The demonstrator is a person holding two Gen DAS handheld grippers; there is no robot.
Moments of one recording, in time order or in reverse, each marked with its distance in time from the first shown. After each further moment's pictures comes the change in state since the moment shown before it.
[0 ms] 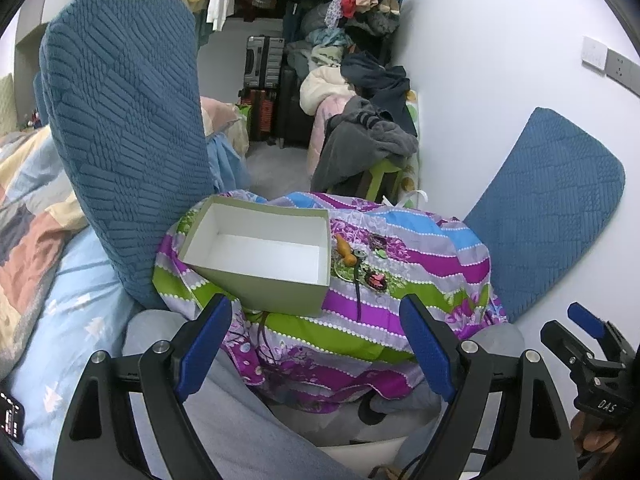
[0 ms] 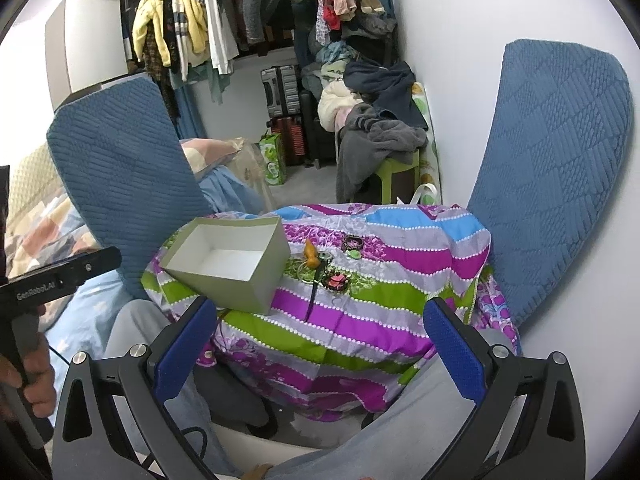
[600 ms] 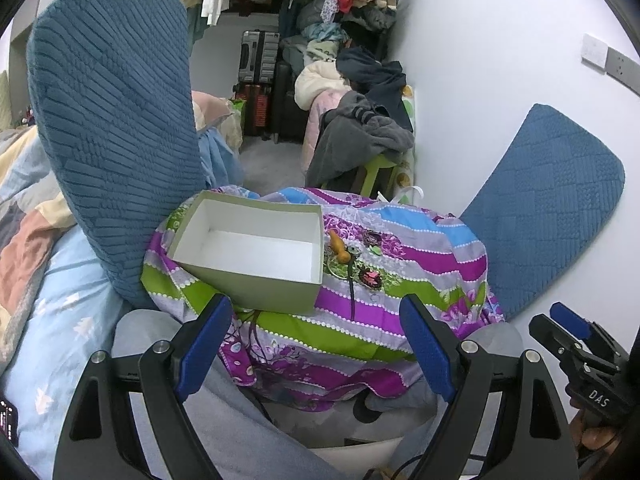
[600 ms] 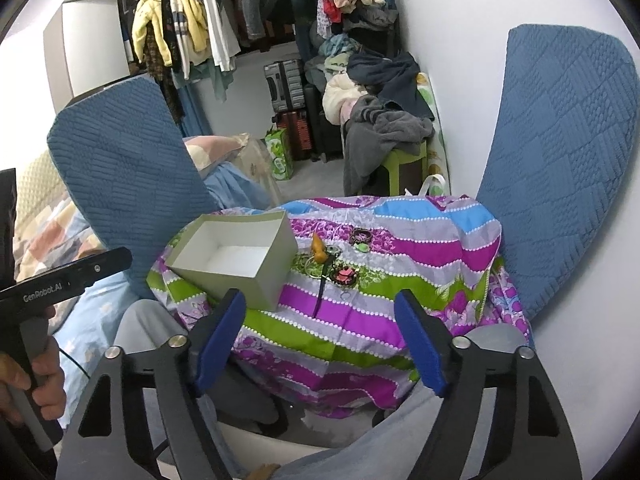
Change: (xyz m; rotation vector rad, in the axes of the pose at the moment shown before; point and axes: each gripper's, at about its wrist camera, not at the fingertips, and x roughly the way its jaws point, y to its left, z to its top) left arm 0.010 0.000 0.001 0.005 0.017 -0.016; right arm 0.010 -0.002 0.000 0.026 -0.016 0.043
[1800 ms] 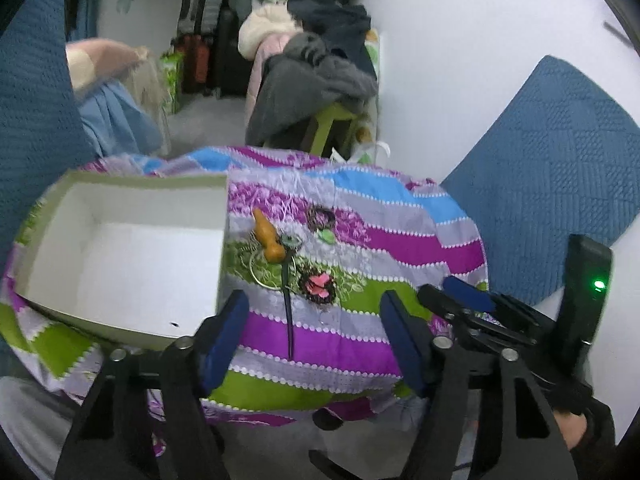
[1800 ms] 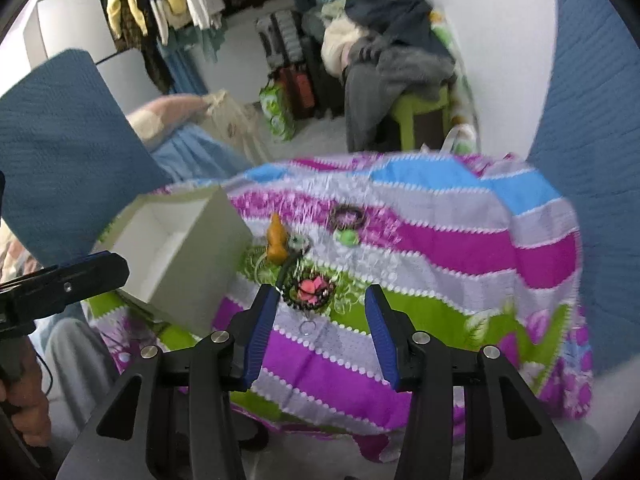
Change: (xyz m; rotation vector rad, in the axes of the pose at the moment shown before) left arm 0.211 -0.058 0.026 0.030 0.174 -0.171; right arm 0.219 -0.091 0.007 0.030 0.200 0.096
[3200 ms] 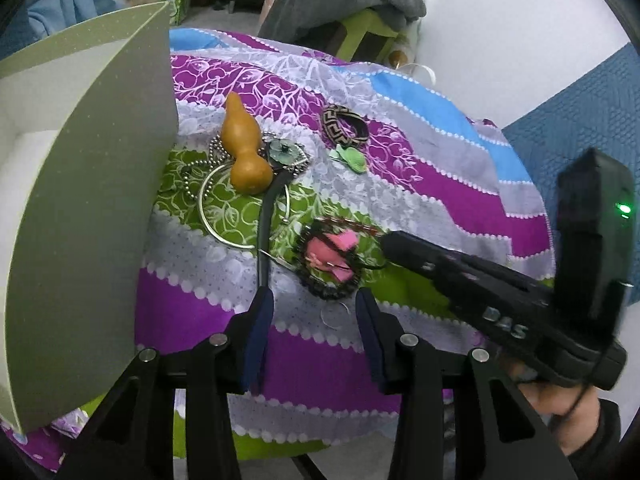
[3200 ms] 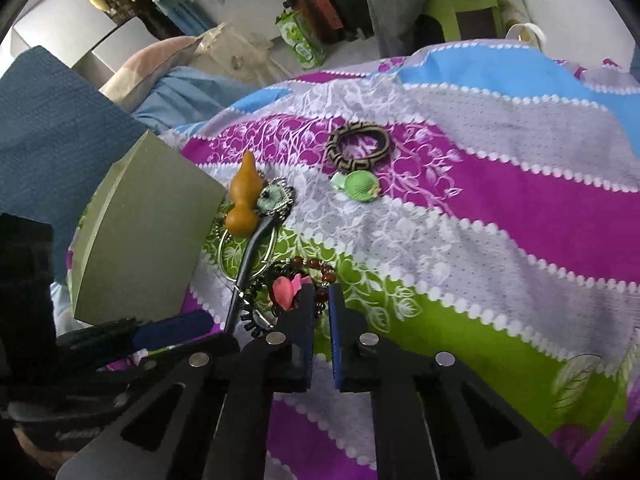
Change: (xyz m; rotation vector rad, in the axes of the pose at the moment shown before) left arm 0.168 0.011 -0.021 -0.132 0.253 0.016; right arm 0.136 -0.056 0.004 0.062 0.265 0.200
